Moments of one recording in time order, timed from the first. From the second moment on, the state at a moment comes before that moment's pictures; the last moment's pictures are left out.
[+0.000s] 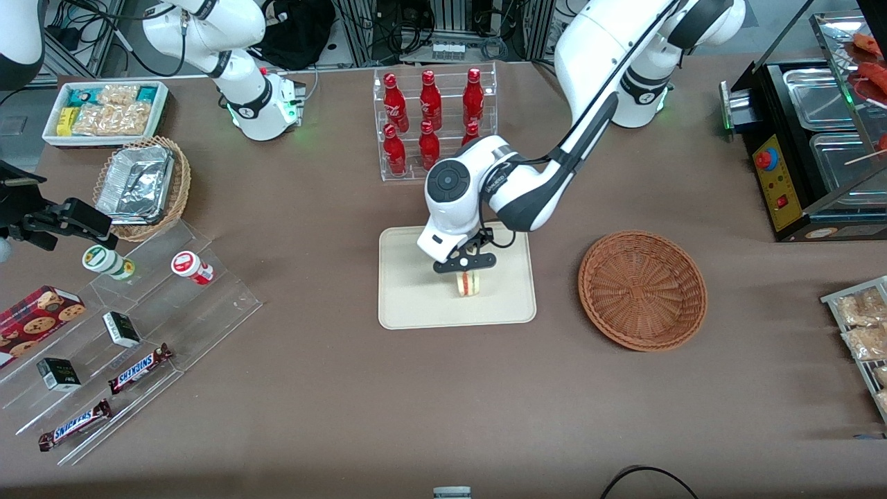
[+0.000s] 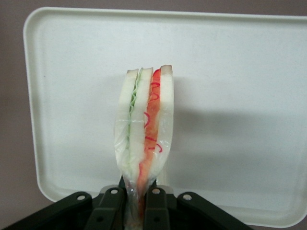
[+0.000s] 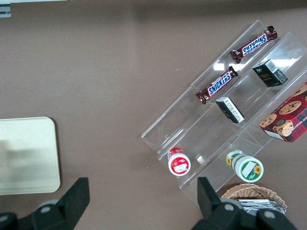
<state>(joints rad) -0.60 0.65 -0.26 -1.55 0.17 2.07 -1.01</state>
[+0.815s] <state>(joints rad) -0.63 0.71 -0.26 -1.54 0.18 2.13 -1.01</state>
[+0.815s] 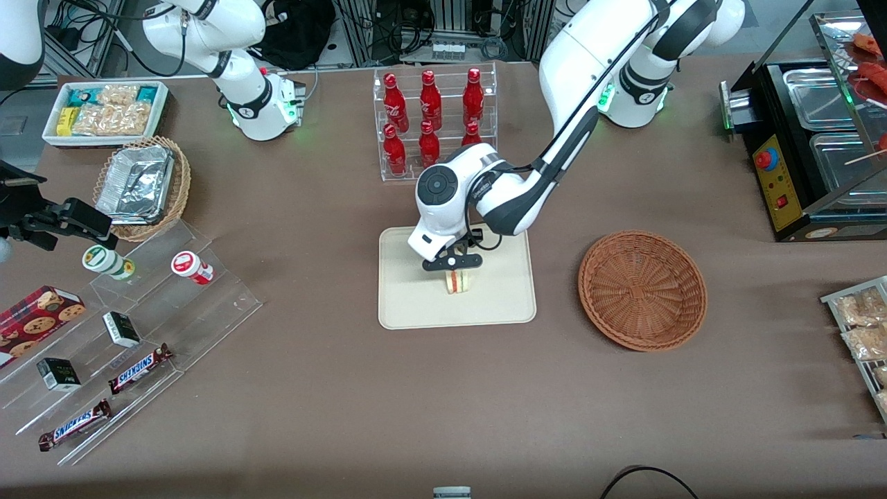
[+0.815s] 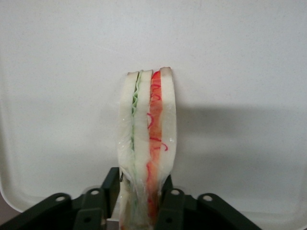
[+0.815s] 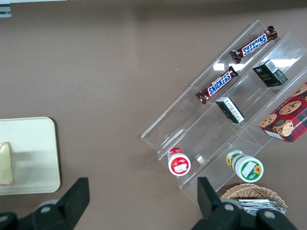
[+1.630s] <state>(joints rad) -0.60 0.36 -0.15 -1.50 0.18 1.72 -1.22</state>
